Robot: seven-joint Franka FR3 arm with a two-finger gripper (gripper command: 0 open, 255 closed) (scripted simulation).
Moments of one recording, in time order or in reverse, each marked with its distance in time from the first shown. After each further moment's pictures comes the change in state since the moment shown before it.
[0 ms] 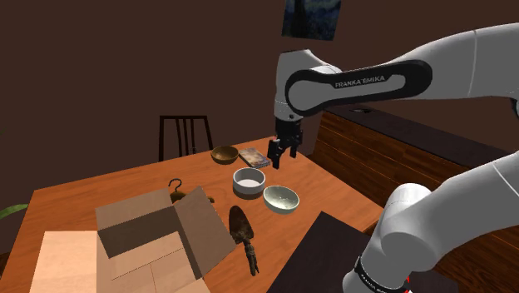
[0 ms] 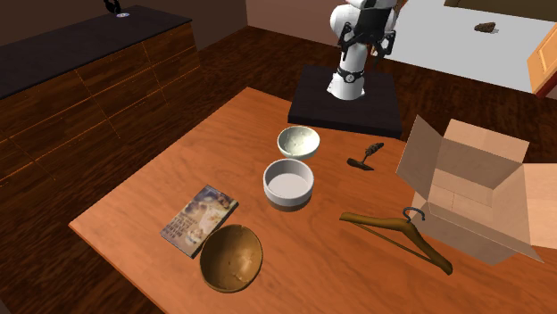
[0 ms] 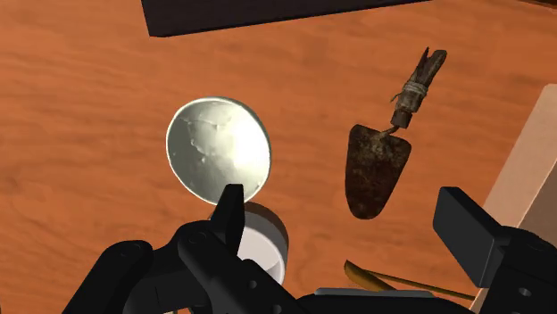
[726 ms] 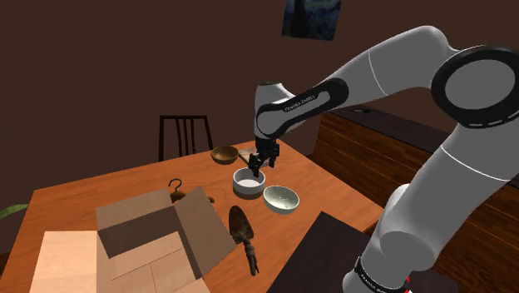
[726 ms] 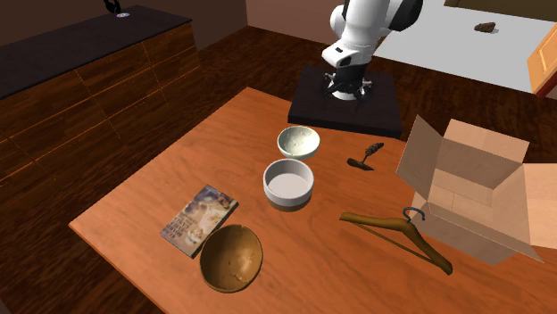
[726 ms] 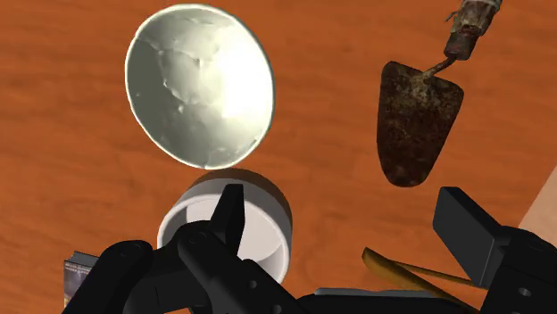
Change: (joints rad) arm -0.019 0.399 -0.059 0.081 -0.005 0.337 -0.086
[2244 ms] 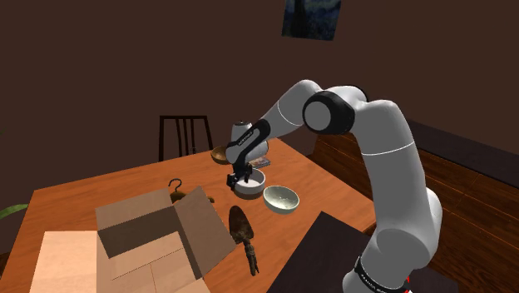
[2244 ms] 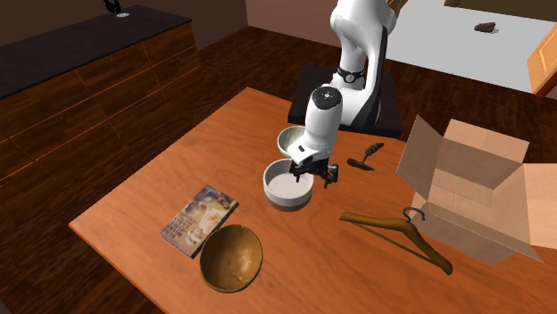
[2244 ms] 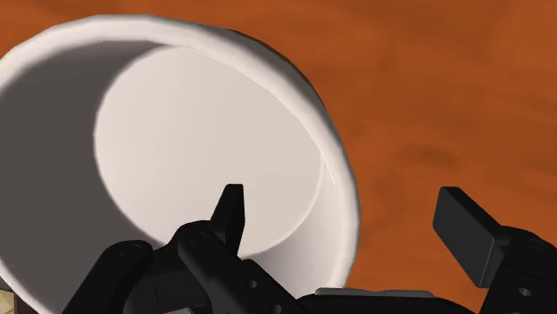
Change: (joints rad) arm -0.070 0.778 -0.001 0.507 0.098 0.292 -0.174
